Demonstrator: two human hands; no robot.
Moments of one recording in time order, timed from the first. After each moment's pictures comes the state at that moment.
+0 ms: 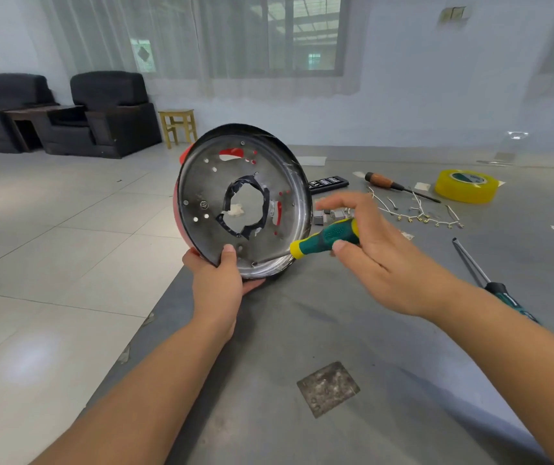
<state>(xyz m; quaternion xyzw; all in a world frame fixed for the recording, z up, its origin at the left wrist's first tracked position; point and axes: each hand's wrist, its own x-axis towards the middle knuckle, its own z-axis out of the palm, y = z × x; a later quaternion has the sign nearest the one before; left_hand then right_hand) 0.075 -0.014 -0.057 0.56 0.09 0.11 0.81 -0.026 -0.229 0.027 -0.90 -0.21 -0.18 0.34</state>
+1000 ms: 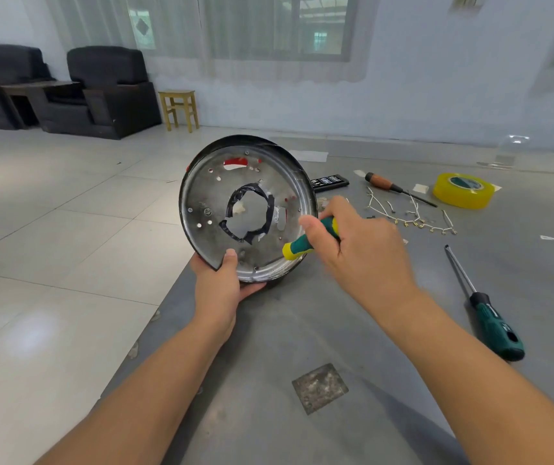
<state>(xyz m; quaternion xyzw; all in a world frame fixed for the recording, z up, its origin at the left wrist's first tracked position) 0.068 -0.010 -0.042 0.55 0.13 0.05 0.82 -0.016 -0.187 0.055 -0.90 -0.07 -0.38 0.19</state>
